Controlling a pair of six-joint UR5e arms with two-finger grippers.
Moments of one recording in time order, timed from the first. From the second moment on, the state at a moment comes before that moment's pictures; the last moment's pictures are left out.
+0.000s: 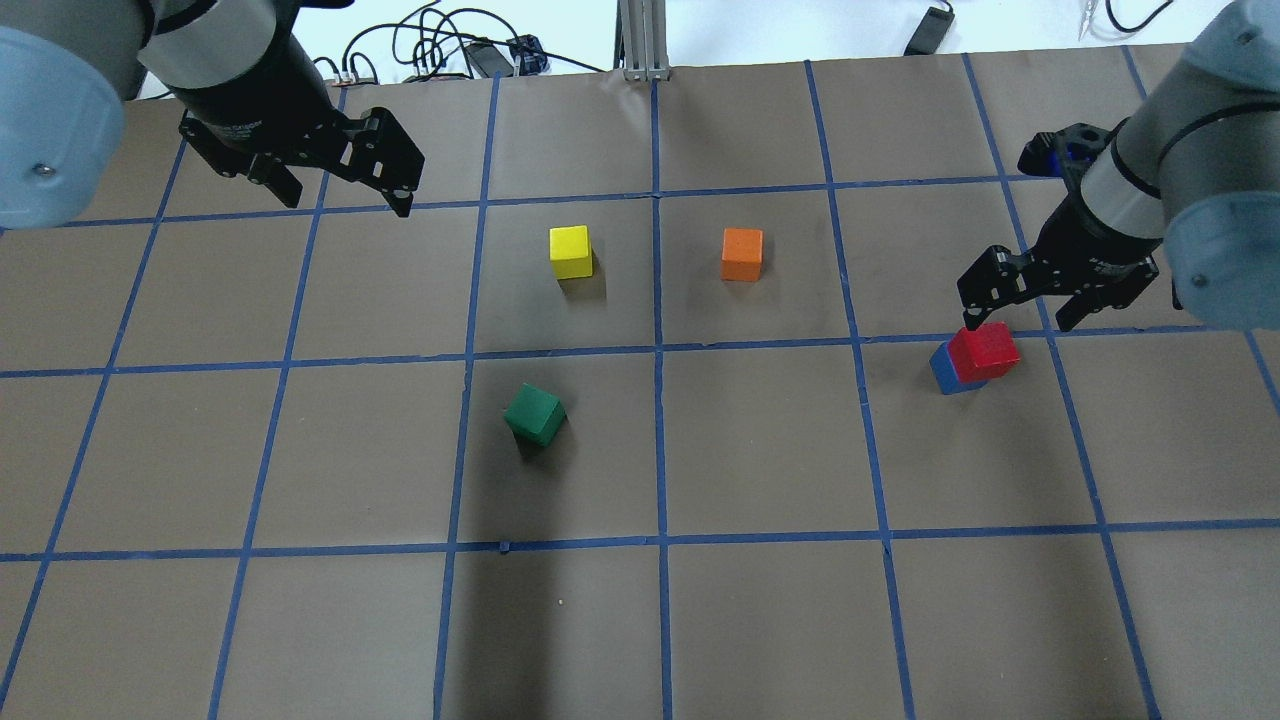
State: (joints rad) left arm -1.60 -1.58 -1.52 -1.50 1.57 0.12; right arm 1.33 -1.56 1.84 -1.77 -1.50 -0.23
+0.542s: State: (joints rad) left arm -1.60 -1.57 -1.52 -1.50 1.57 0.12; right arm 1.53 -1.58 1.62 -1.50 -1.50 -0.01
